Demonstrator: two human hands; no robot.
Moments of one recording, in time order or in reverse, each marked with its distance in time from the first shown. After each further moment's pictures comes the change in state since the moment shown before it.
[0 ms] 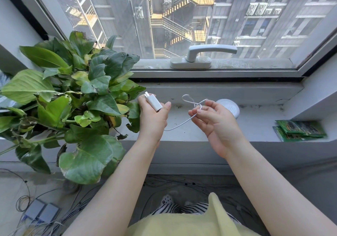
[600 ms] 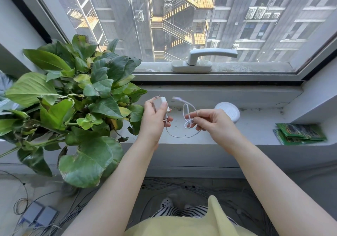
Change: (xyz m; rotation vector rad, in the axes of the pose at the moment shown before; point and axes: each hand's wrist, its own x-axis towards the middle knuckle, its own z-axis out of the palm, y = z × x) left_hand 0.006 -0.003 -0.004 -0.010 -0.077 -0.071; right_hand 0.016 0.000 -0.014 -0.838 -0.186 -0.152
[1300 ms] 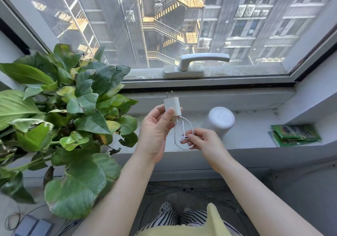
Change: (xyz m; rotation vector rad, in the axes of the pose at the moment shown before) left_hand 0.003 -0.008 0.017 -0.405 -0.200 0.006; right_hand 0.011 0.059 0.020 0.246 0.104 0.181
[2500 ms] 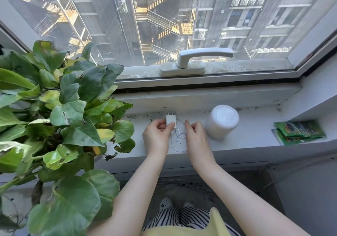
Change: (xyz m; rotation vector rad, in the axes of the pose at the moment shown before) left_hand 0.038 -0.060 -0.027 0.876 0.395 -0.034; right_hand 0.031 0.023 0.033 -0.231 0.330 0.051
